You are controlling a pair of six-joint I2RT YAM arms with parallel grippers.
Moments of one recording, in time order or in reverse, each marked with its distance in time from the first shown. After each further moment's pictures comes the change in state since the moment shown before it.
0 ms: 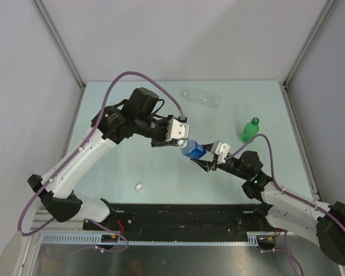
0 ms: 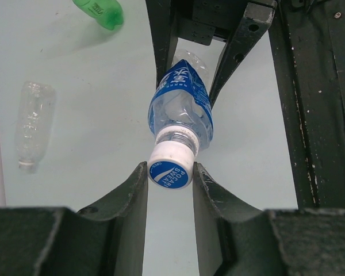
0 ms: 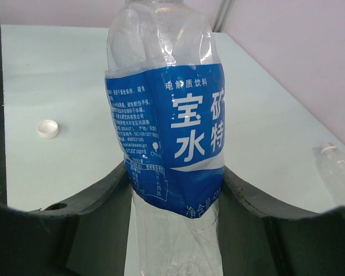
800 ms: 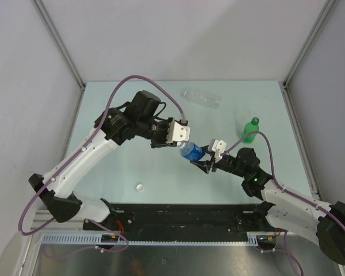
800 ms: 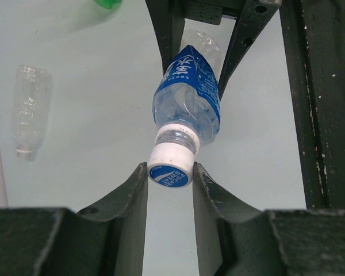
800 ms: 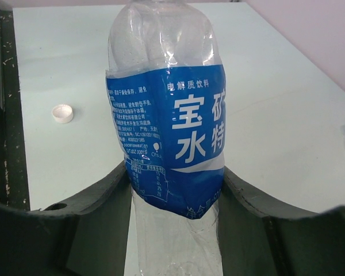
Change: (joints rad) left arm -0.002 -0.005 -0.056 0.019 -0.054 0.024; right arm 0.000 0.010 0.045 -0.138 -0.016 0.040
